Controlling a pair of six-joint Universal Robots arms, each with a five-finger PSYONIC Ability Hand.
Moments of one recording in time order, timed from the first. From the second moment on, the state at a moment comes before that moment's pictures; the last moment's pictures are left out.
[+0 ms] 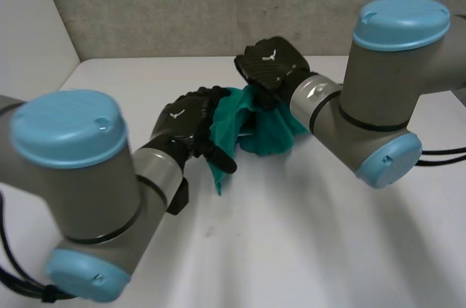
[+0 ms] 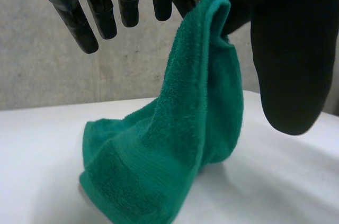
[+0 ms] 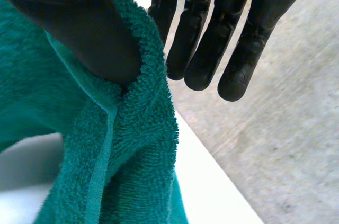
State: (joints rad) left arm 4.00 -1.94 -1.46 3.23 -1.72 2.81; right arm 2.16 -0.95 0.93 0.12 1.35 2.72; left_hand 0.19 0.20 0.21 0.20 0.04; right_hand 0.97 1.17 1.18 1.19 0.98
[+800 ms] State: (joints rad) left arm 4.02 -1.87 -1.29 3.22 -1.82 3.11; right arm 1.97 -1.21 1.35 0.13 1.36 3.06; left_hand 1.12 1.19 1.18 1.19 0.98; right_hand 0.31 0.36 0.34 0.34 0.16
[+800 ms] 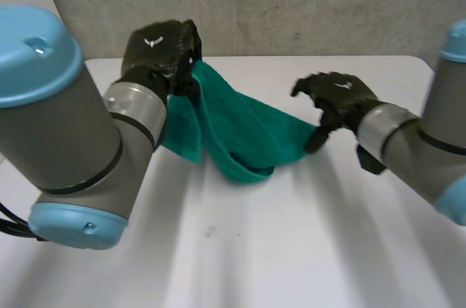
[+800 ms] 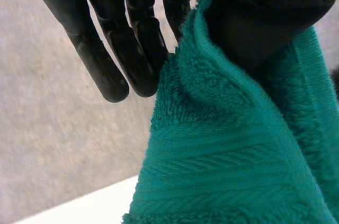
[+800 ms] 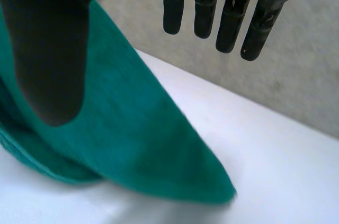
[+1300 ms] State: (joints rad) left arm 3.98 -1.75 -1.28 3.22 -1.83 3.20; right arm 1.80 -1.28 1.83 0.04 1.02 3.20; left_hand 1.12 1.19 1.19 1.19 0.98; right_hand 0.37 0.41 0.43 0.43 0.25
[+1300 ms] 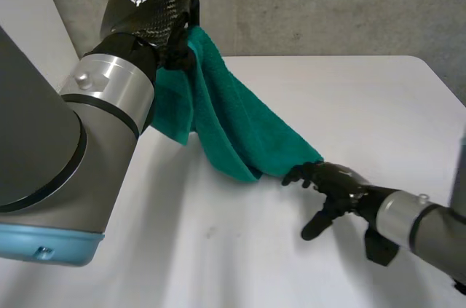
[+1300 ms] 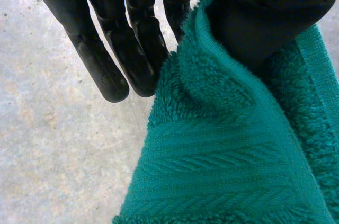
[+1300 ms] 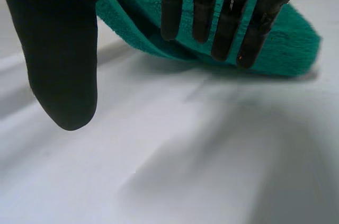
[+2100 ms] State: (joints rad) left arm 3.96 -1.66 -1.32 3.21 -1.83 3.19; right arm 2.18 -0.89 1.36 -0.08 1.15 3.55; left_hand 1.12 1.19 1.19 1.19 0.98; right_hand 0.64 0.74 0.75 0.75 0.58
